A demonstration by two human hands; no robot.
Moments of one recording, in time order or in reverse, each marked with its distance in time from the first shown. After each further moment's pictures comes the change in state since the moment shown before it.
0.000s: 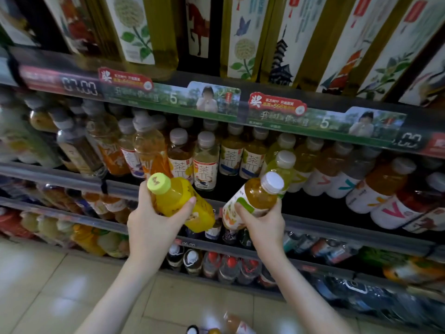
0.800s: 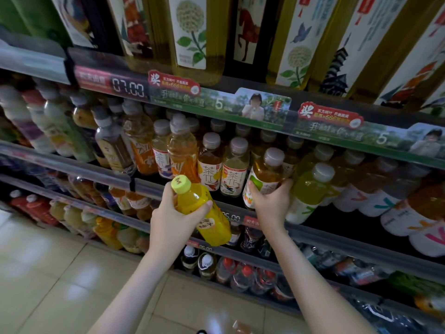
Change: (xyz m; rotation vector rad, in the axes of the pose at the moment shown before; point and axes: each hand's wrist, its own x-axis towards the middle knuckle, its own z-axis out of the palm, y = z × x) left_hand 0.025 -0.035 -0.014 -0.031 -0.101 -0.152; right_hand 0.053 -0.010 0.069 -0.104 0.115 -0.171
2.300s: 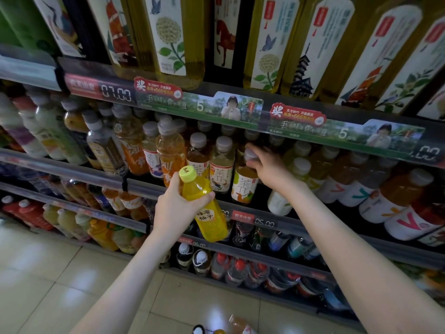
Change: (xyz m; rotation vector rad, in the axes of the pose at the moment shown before) left_hand 0.003 0.034 0.013 0.086 -0.127 -0.018; right_hand 0.068 -0.065 -0.043 -0.544 -0.641 -0.182
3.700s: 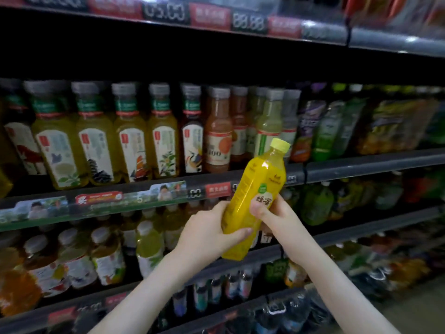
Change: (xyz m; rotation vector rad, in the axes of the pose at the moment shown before) left_hand -0.129 0.253 0.179 0.342 -0.534 0.840; right_hand -0.292 0.106 -0.206 0.837 0.602 0.000
